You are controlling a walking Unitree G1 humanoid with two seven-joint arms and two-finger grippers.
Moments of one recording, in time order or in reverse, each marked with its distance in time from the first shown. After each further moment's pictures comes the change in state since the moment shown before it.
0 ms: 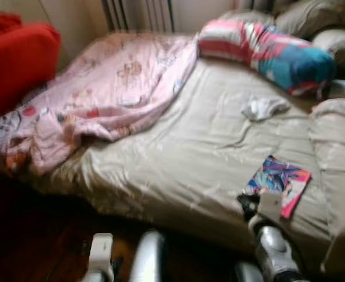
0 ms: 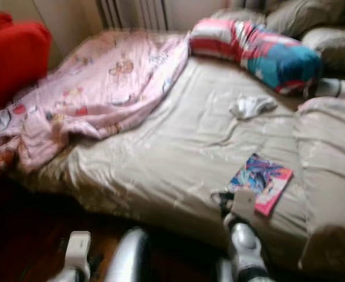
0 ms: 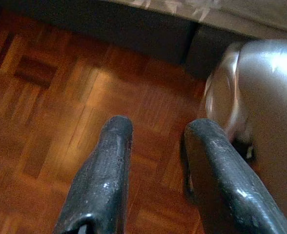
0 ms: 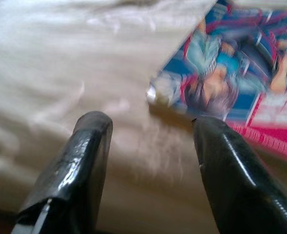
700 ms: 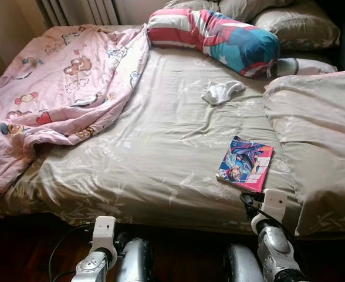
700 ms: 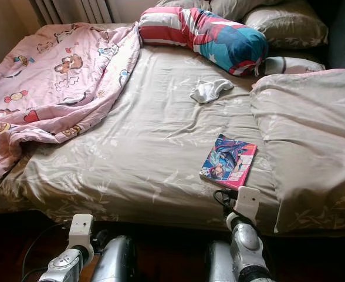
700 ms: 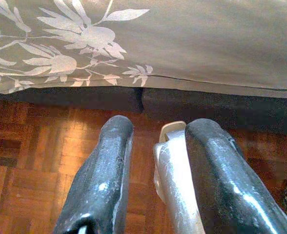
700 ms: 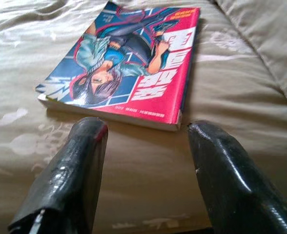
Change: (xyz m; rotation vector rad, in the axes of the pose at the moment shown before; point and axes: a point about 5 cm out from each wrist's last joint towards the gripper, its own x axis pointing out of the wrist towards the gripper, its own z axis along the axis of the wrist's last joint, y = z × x) left arm 0.007 -0.007 0.026 0.008 -0.088 -0.029; right arm 0.001 -0.009 0.010 0.023 -0.078 -0.031
